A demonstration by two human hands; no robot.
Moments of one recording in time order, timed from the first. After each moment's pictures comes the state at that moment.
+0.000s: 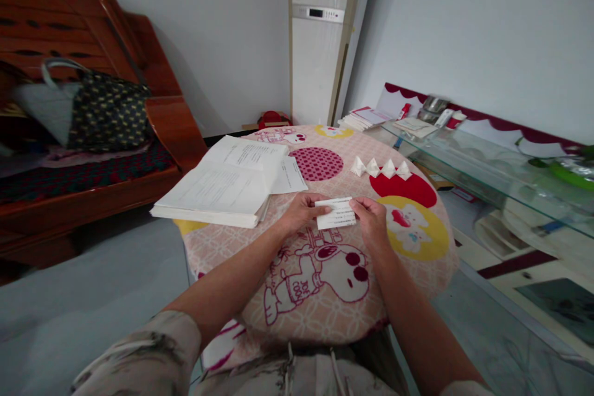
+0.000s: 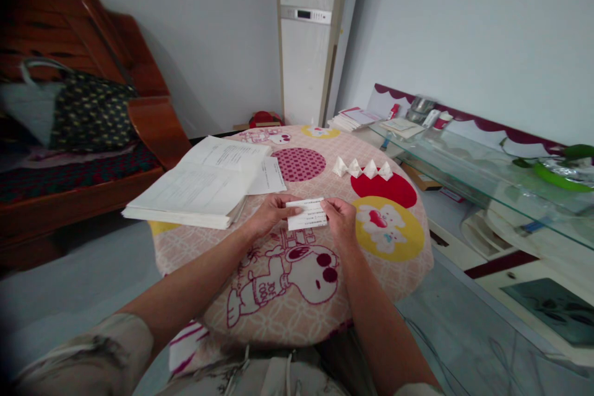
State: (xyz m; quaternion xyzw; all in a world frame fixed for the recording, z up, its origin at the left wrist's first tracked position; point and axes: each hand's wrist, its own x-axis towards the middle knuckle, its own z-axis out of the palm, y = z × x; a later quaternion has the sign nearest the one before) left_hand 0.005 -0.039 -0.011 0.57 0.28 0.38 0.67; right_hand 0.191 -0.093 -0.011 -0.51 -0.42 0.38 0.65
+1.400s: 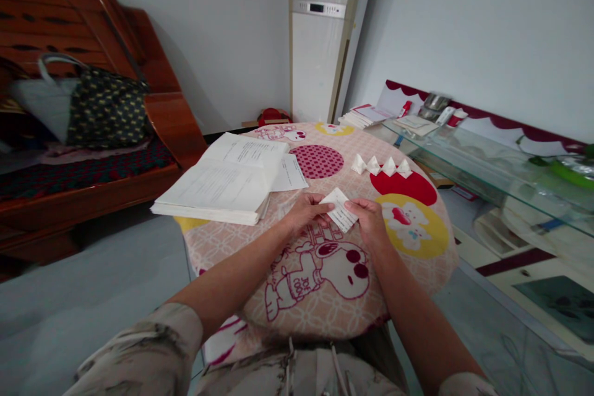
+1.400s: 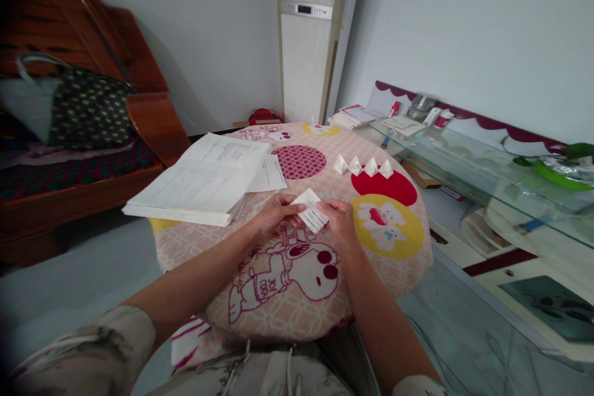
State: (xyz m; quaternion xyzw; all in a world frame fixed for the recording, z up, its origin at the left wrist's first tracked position) left_hand 0.013 -0.047 -0.009 0.54 0.30 0.35 0.71; right_hand 0.189 -0.093 -0.011 -0.52 -0.40 0.44 0.62
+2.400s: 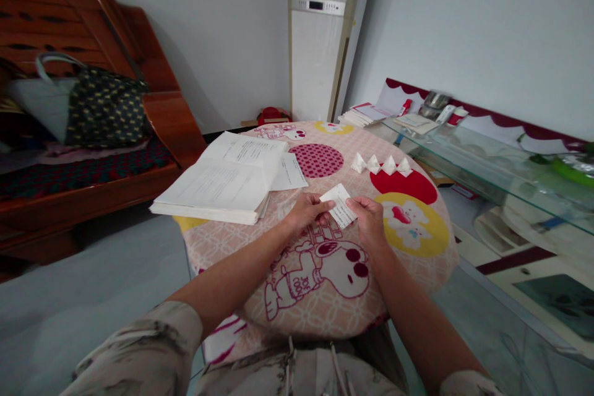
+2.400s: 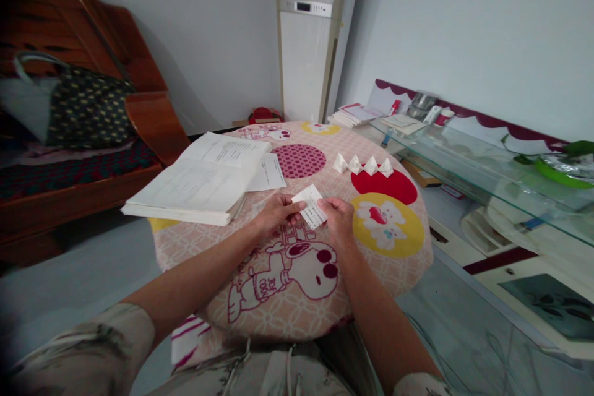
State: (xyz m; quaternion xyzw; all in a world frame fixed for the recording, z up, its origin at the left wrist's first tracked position) left_hand 0.018 -0.046 -0.013 0.55 0.34 0.35 0.68; right_hand 0.183 -0.095 -0.017 -0.52 -0.38 0.40 0.65
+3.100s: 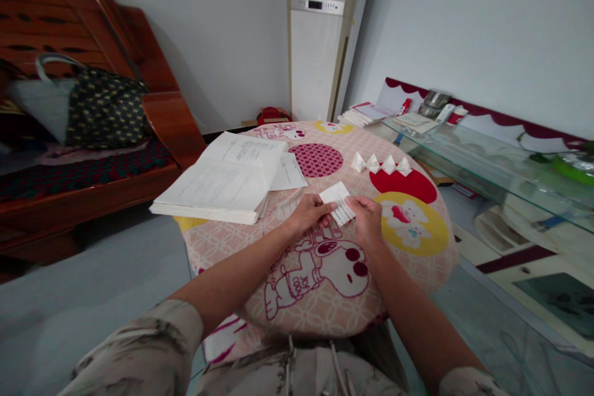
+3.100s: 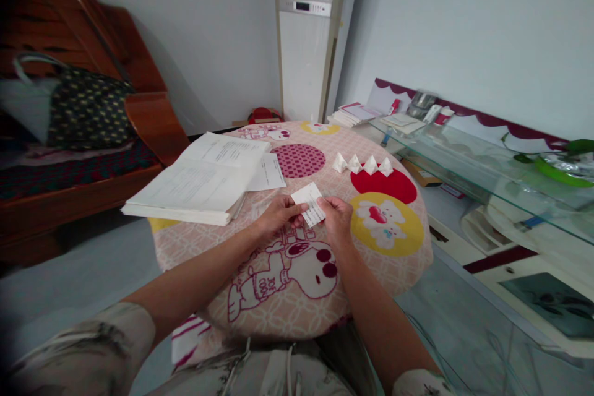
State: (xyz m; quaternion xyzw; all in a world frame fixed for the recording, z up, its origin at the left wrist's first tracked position) left_hand 0.022 -0.048 -0.016 0.57 0.32 0.35 0.68; right_hand 0.175 -0.096 -0.012 -0.52 -0.36 0.40 0.66
